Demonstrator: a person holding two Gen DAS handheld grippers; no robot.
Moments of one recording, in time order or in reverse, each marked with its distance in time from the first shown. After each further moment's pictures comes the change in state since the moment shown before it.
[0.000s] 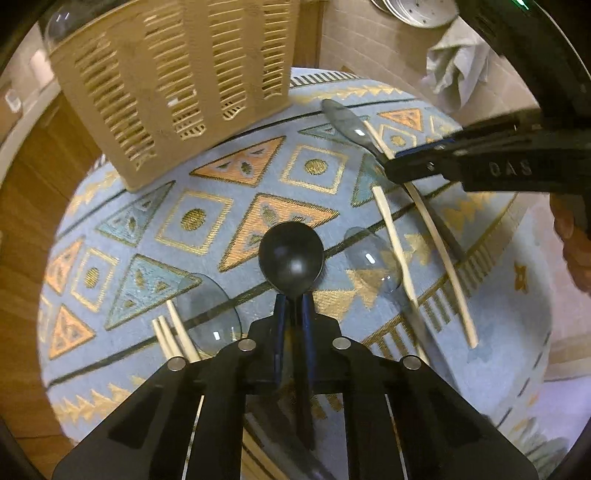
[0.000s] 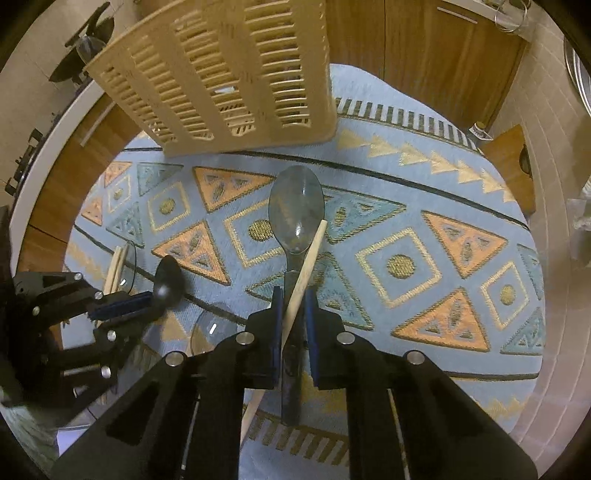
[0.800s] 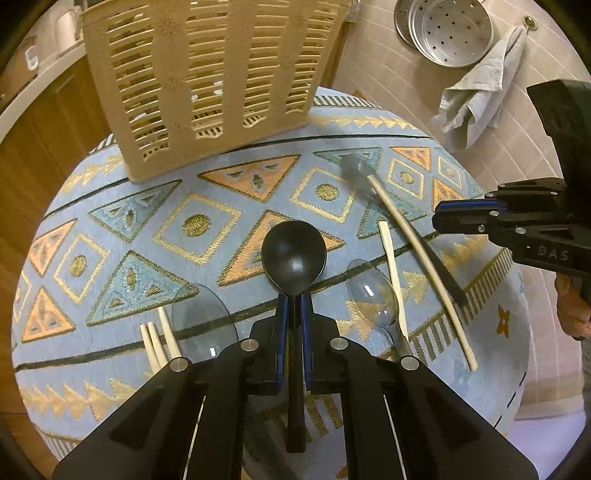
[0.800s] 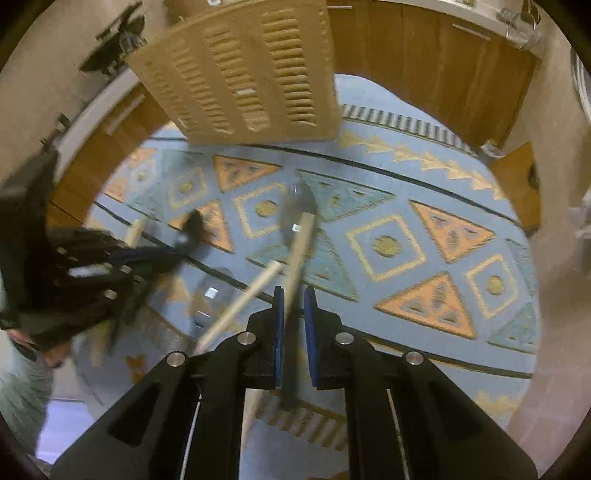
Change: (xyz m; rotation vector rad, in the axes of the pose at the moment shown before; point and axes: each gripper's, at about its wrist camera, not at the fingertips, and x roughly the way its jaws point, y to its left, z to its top) left arm -0.005 0.017 0.003 -0.124 -0.063 -0.061; right arm -0.026 -0.017 -0.028 -0.082 -0.045 -0.020
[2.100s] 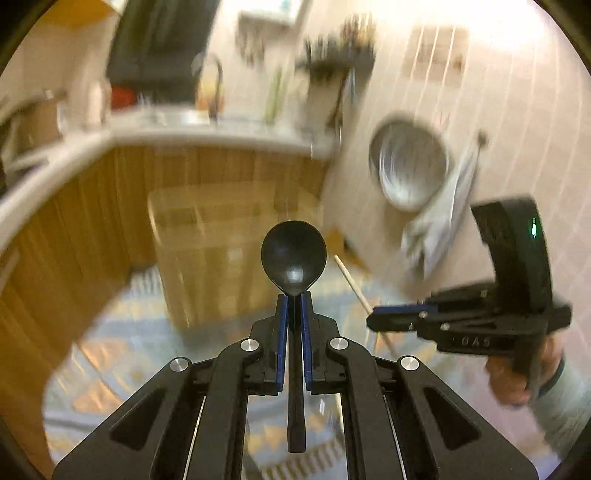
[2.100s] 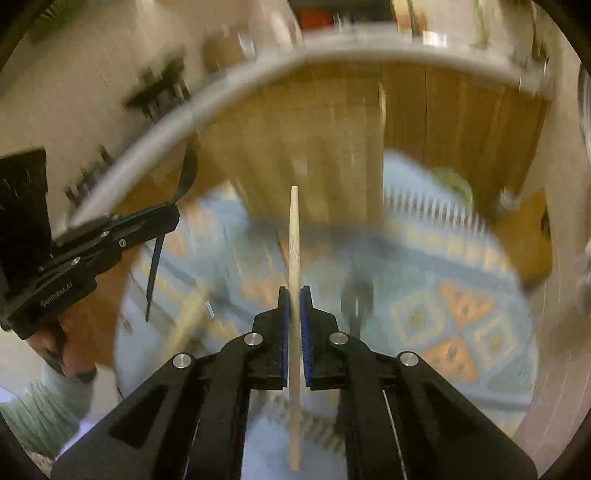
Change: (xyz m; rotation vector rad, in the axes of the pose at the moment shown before) left arm -0.146 0.003 0.030 -0.039 -0.562 -0.070; right arm -0.082 0.048 0.048 -0.023 -0.337 0.182
